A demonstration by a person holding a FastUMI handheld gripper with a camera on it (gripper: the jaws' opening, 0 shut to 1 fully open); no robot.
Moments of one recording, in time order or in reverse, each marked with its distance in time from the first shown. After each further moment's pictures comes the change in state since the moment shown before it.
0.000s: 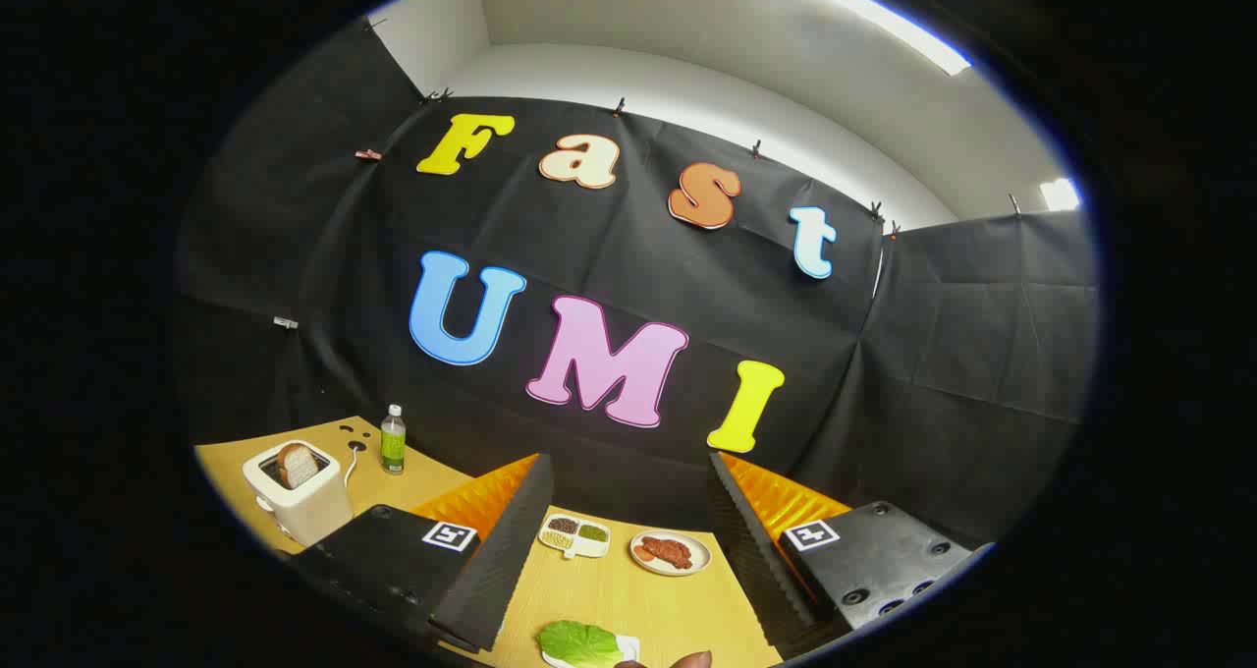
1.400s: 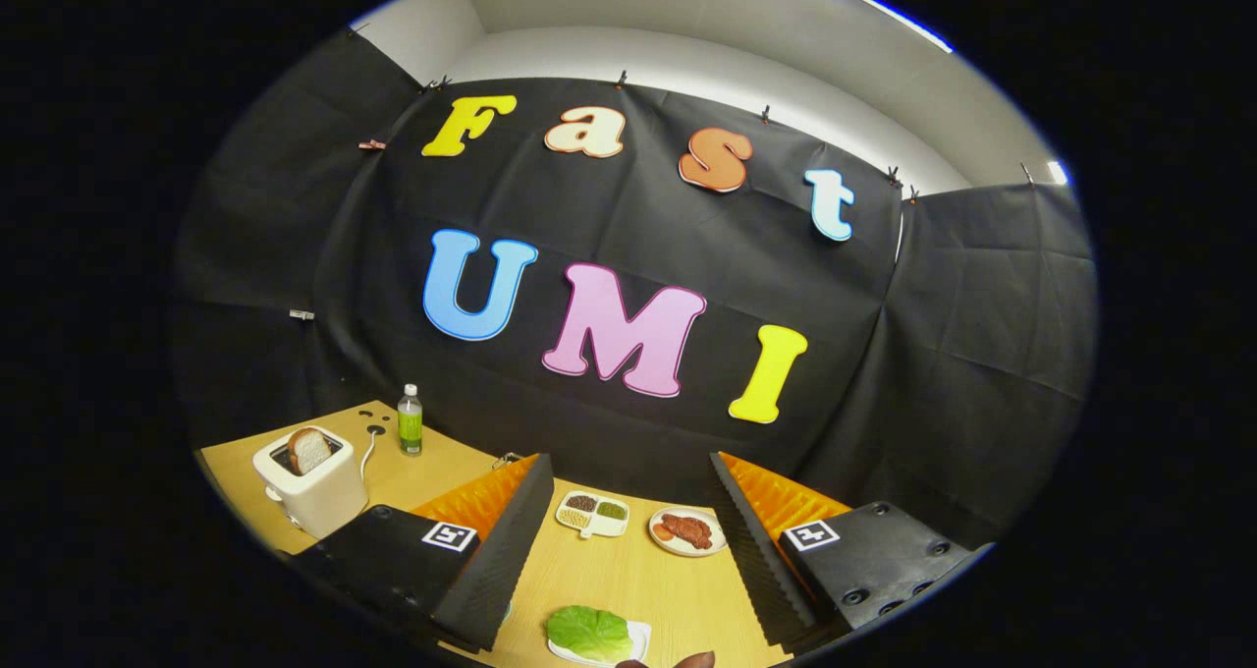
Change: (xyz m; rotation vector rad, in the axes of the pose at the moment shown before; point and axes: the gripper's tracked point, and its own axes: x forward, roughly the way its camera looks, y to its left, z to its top) arm 0.011 -0.005 -0.045 0.031 0.117 0.086
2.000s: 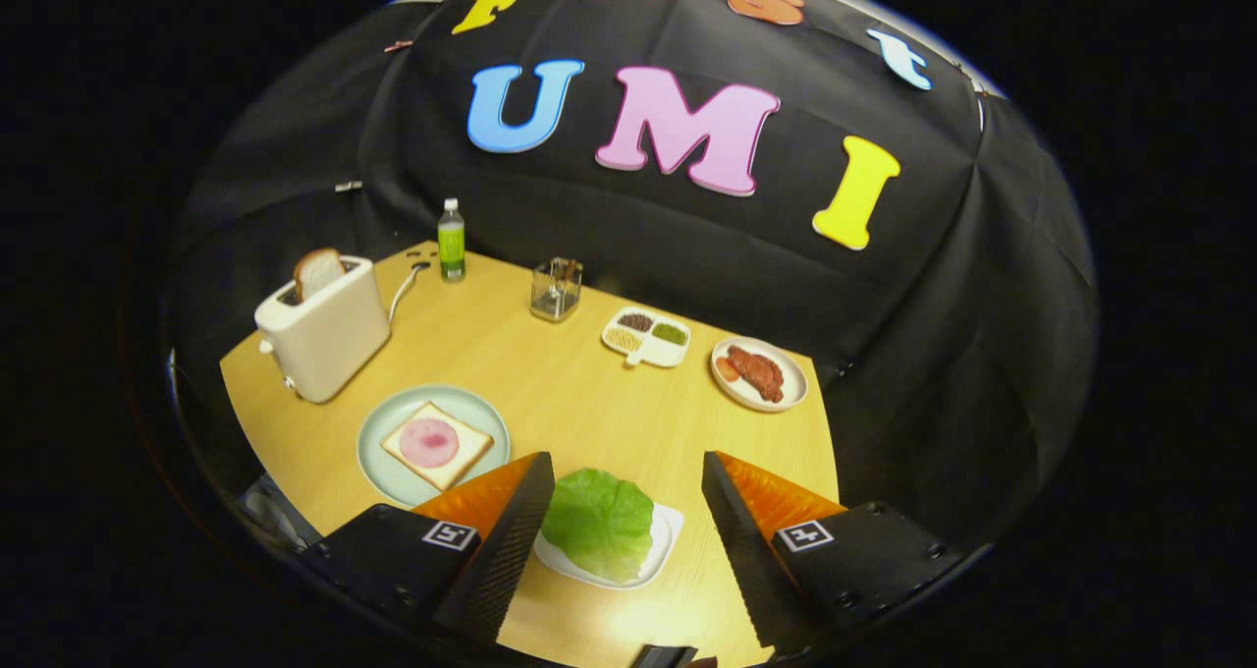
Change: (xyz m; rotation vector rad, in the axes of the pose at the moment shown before) arm 0.011 0.008 -0.253 -0.022 0.510 0.254
